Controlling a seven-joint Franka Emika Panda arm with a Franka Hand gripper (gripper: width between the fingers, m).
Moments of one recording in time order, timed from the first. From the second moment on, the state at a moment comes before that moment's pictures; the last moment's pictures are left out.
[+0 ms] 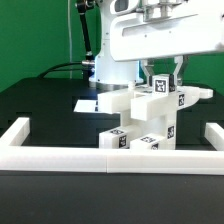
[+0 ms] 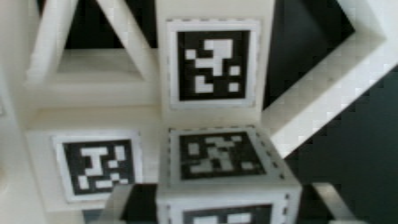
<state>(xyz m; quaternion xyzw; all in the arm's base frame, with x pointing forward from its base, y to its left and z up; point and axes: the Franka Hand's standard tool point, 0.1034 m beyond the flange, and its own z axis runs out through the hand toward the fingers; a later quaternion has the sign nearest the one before) 0.586 0.038 0.117 -0.91 0.39 -0.10 0.07</state>
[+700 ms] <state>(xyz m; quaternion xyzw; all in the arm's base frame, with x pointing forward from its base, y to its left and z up) 0.588 0.040 0.126 -0.92 0.38 -0.10 0.08</state>
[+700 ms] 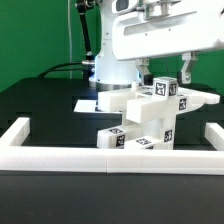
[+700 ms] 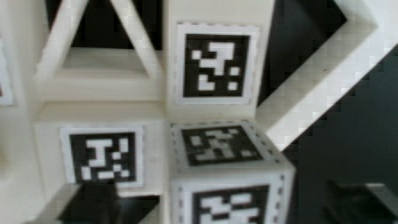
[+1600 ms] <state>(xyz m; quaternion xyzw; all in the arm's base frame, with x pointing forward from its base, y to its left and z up) 0.568 0.046 0.157 -0.92 0.37 -0.10 0.09</state>
